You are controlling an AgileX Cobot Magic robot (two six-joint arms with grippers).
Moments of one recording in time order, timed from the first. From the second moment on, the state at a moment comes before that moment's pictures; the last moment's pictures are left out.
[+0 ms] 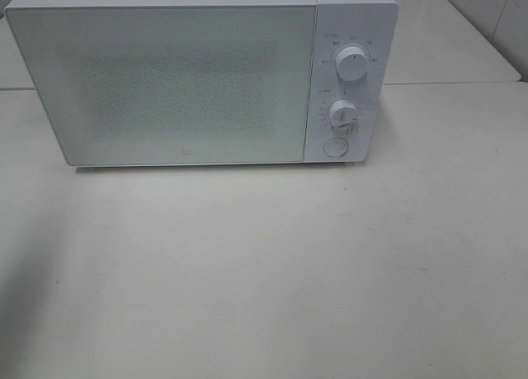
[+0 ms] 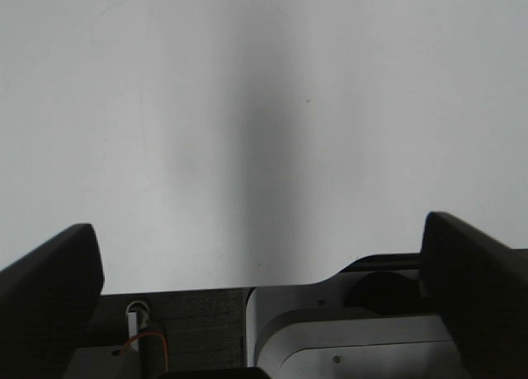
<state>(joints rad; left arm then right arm) -0.05 1.05 -0.91 -0.10 1.17 -0.04 0.06 0.00 -0.50 -0.02 1.00 0.05</state>
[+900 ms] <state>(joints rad) -0.05 0.27 -0.53 -0.04 1.09 0.00 0.06 0.00 -0.50 -0.02 1.00 0.05</state>
